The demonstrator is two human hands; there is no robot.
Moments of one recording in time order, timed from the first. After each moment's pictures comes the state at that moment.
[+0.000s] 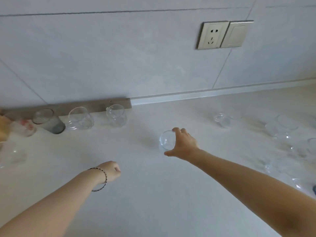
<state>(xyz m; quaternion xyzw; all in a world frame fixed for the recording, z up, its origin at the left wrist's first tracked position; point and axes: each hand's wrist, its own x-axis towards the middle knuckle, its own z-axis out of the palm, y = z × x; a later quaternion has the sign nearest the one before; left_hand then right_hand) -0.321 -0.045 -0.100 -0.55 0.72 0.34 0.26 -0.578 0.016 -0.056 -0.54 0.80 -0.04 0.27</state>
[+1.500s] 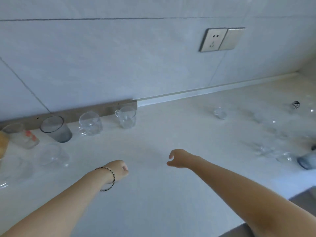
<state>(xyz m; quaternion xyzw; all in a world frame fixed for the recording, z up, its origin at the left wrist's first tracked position) -0.270 -0.071 -0.082 -0.46 0.78 0.33 0.26 -0.487 0.024 -0.078 -0.47 0.79 0.10 0.39</state>
